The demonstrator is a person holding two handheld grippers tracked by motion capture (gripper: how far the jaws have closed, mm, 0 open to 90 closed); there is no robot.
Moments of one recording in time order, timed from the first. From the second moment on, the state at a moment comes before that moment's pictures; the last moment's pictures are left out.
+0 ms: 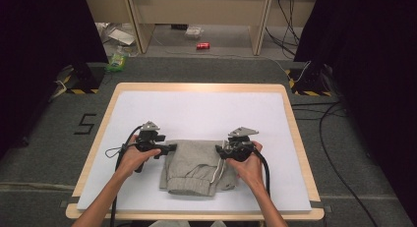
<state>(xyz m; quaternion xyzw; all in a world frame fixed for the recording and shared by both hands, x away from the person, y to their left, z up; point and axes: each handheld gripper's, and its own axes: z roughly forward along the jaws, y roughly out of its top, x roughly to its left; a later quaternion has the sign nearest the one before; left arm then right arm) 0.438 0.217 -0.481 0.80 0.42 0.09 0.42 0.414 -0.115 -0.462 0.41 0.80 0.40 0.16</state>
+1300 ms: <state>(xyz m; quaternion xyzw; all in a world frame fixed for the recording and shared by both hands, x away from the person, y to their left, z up) 0.433 0.213 -0.501 0.80 0.40 0.10 0.44 0.427 -0.121 -0.490 0.45 0.80 0.38 0.12</state>
